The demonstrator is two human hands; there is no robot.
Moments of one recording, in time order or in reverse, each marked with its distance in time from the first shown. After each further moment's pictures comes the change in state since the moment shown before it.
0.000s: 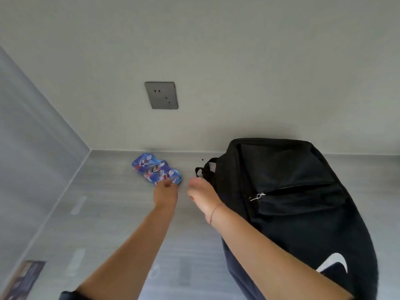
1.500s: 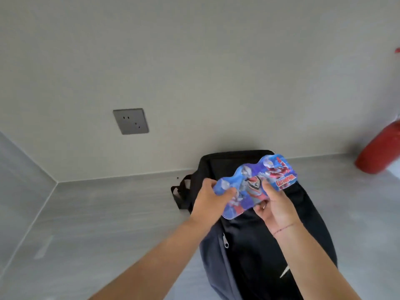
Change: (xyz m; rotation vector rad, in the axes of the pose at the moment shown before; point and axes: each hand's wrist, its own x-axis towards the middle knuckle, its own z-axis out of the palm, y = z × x) left_hand -0.120 0.088 0.052 0.054 -0.526 0.335; right_hand -0.060 0.013 -0.159 0.736 0.404 -0.163
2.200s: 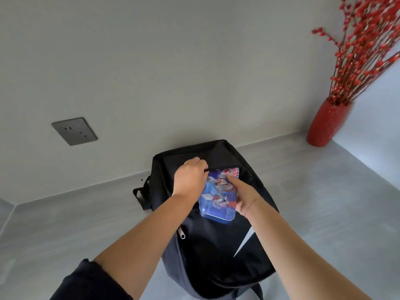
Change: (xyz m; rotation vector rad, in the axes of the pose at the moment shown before) left_hand 0.019 0.043 0.094 0.905 0.089 0.721; right_hand 0.019 -0.026 -0.088 -0.095 0.131 0.387
